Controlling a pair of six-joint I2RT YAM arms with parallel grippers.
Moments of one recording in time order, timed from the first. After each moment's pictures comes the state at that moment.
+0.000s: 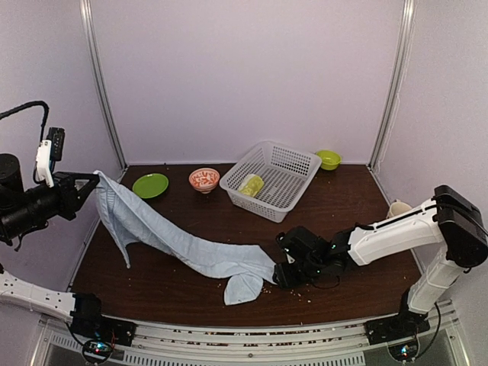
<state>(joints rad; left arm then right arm) -1.35 0.64 1.27 -1.01 -0.85 -0.50 1.06 1.63 0.79 -0.21 0.12 0.68</state>
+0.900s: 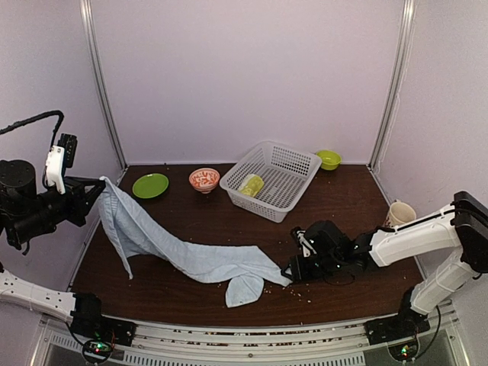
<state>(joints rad) -1.35 0.66 1.22 -1.02 -0.90 -0.46 0.95 1.48 0.61 0.01 -0.06 0.73</state>
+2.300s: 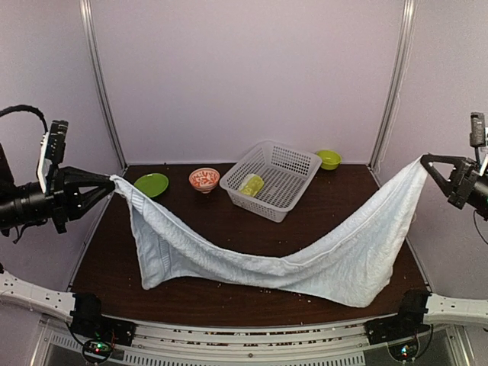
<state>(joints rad) -1.35 0.64 1.30 -0.79 -0.32 -0.12 0.91 0.51 1.30 -0.80 0.22 0.28</state>
